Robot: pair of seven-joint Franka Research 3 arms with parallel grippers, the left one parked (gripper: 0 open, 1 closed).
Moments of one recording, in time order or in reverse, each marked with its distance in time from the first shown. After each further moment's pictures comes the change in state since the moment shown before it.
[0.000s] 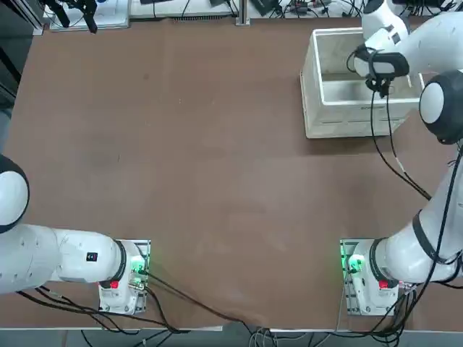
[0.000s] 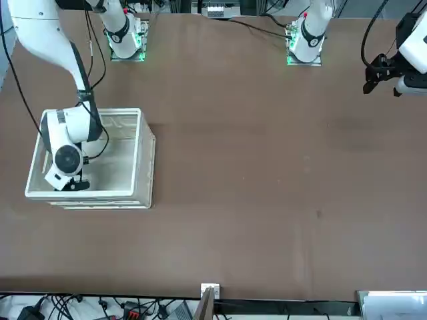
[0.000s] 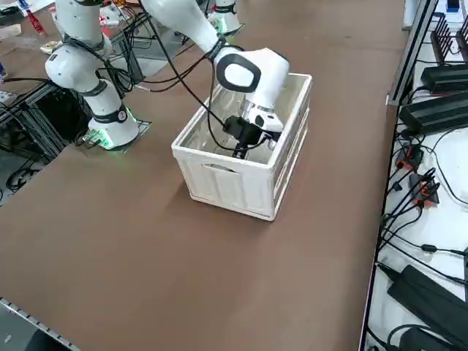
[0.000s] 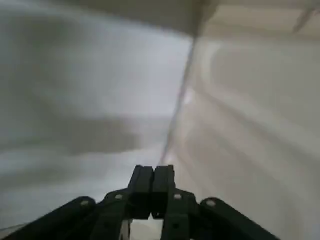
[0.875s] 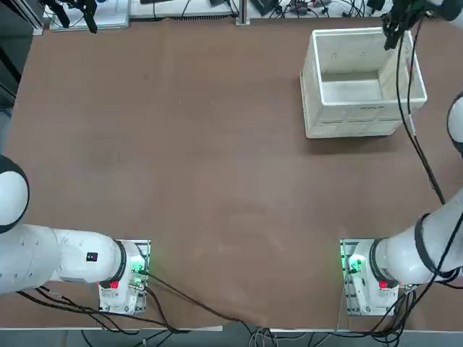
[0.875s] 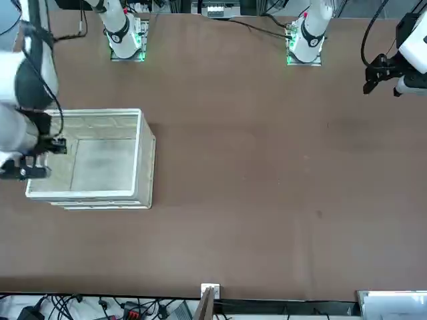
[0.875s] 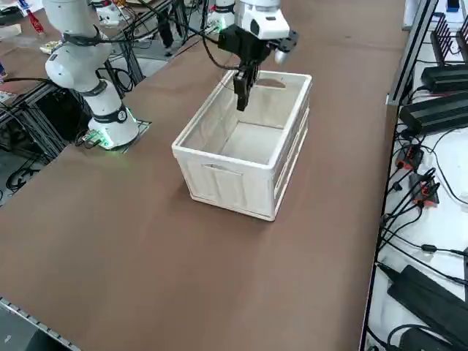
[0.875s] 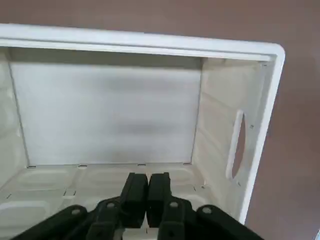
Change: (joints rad) arm 0.005 -0.243 -0.024 0.247 0.363 -0.320 -0.183
